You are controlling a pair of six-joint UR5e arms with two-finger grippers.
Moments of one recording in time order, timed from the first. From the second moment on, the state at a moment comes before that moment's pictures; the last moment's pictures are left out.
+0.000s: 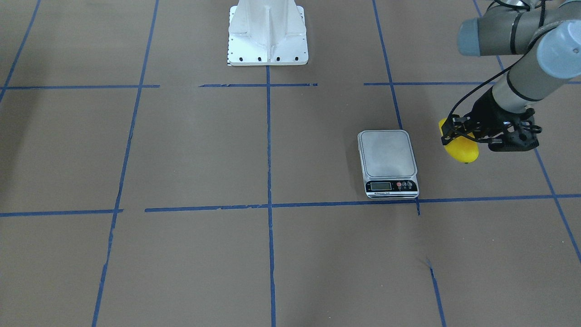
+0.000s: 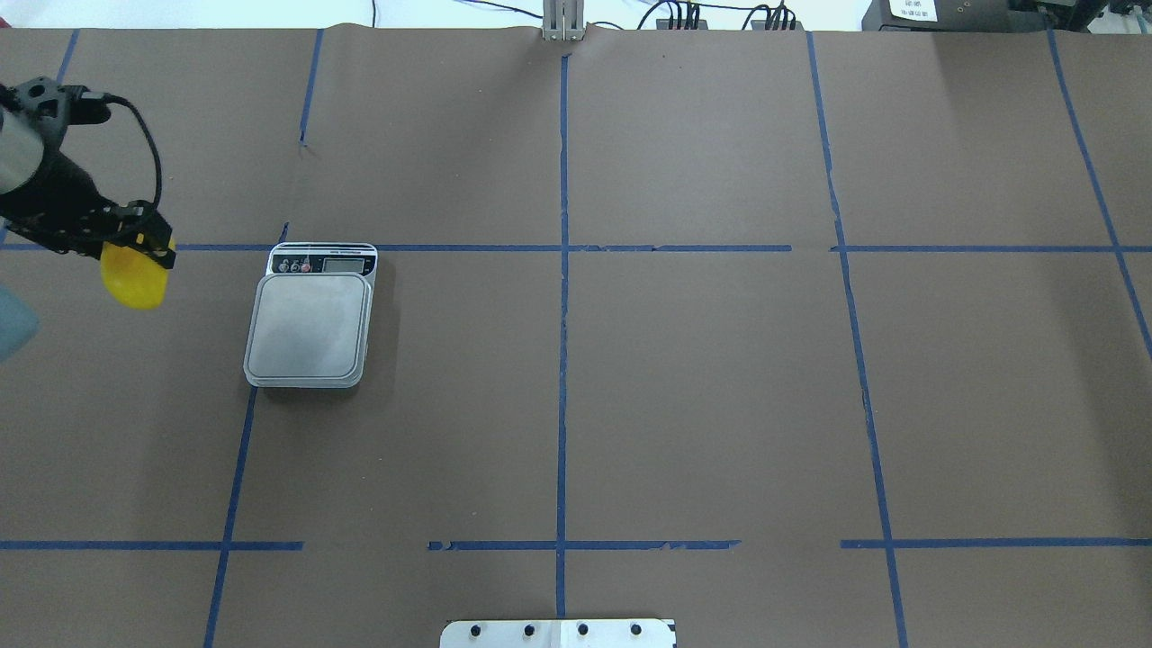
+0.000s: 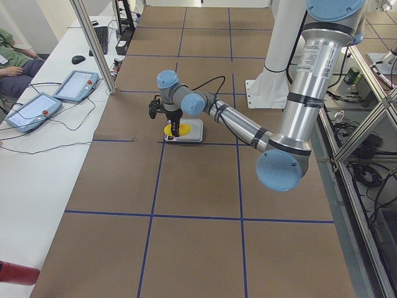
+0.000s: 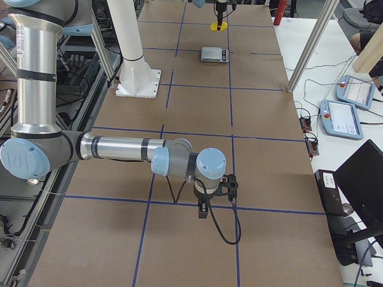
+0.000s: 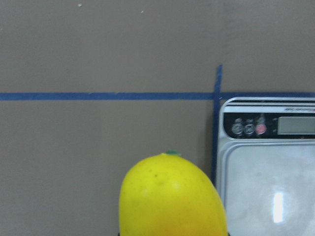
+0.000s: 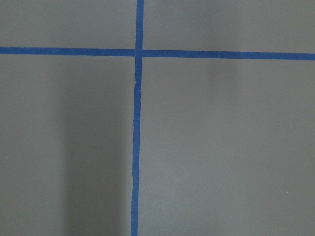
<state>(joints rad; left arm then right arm) -1.01 -1.86 -1.82 -1.56 -2.28 -0.78 1.62 -1.66 1.66 -1.68 2.35 -0.12</state>
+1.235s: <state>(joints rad) -0.84 -1.92 -1.62 -1.82 -2.25 -0.96 1.62 -1.66 1.66 -1.68 2.35 -0.12</state>
